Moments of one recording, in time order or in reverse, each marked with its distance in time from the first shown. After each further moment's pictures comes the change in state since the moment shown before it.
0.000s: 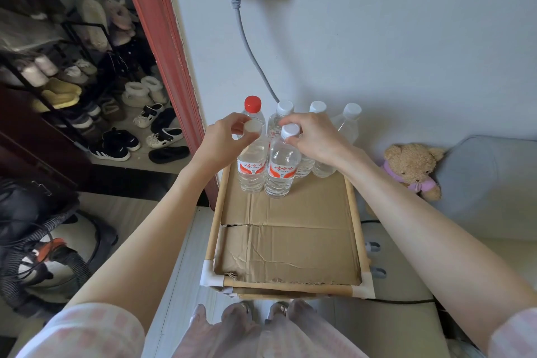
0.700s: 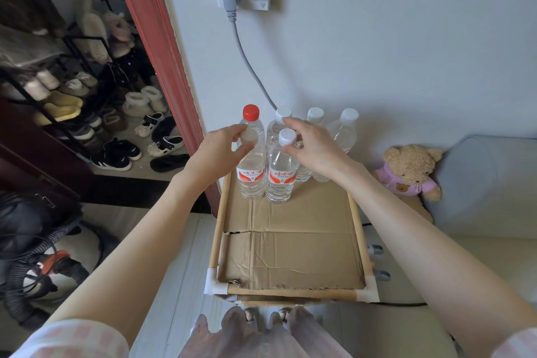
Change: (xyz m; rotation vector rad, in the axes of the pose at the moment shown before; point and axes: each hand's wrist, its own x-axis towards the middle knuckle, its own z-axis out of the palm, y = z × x) left_hand -0.003 0.003 -0.009 0.204 -0.059 0.089; right_hand -0.008 0.003 0.005 0.085 0.020 -0.003
